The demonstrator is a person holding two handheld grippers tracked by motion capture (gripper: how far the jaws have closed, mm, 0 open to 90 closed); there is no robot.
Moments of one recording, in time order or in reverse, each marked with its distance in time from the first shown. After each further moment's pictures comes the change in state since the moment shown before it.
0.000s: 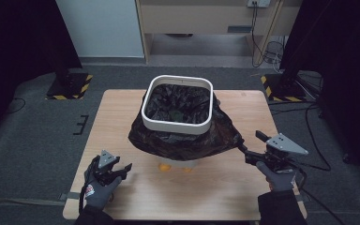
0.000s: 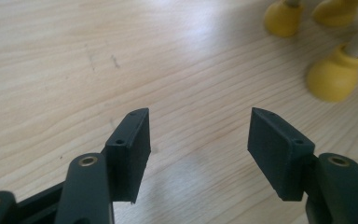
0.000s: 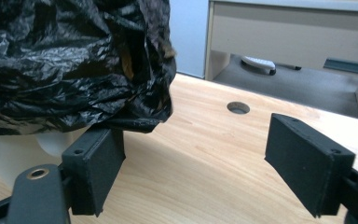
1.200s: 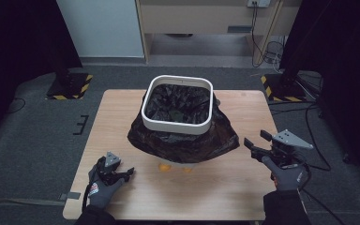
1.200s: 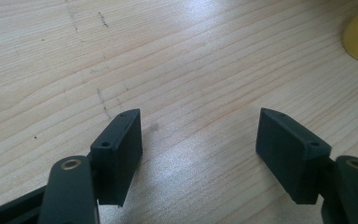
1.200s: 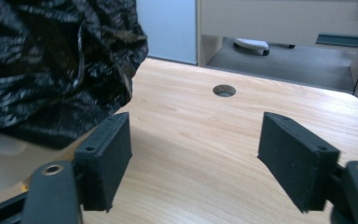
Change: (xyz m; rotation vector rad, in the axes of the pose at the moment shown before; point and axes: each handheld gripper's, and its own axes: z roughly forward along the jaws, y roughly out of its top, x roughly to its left) left arm 0.003 -0.012 0.023 0.096 -0.005 0.020; right arm -0.024 -0.004 0.004 0.055 -0.041 0.083
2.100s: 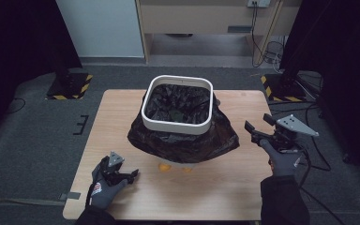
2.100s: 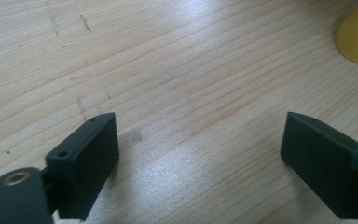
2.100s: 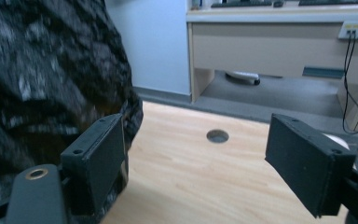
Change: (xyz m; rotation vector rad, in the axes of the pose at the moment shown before) left arm -0.005 0.002 0.009 -0.006 -0.020 0.015; right arm 0.001 0.046 0.006 -0.129 -0.027 0.008
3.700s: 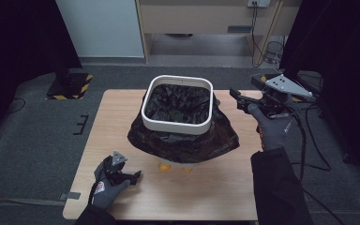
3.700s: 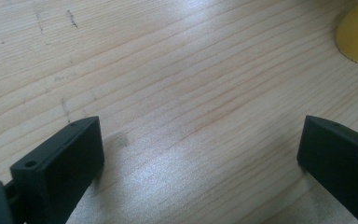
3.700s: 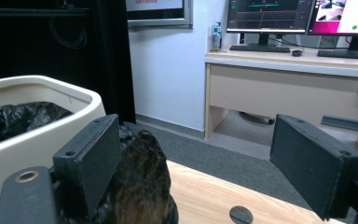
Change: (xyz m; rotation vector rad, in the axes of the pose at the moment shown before) left arm -0.005 0.004 0.006 0.031 0.000 0.001; right arm 0.041 0.105 0.035 -0.096 0.071 -0.057
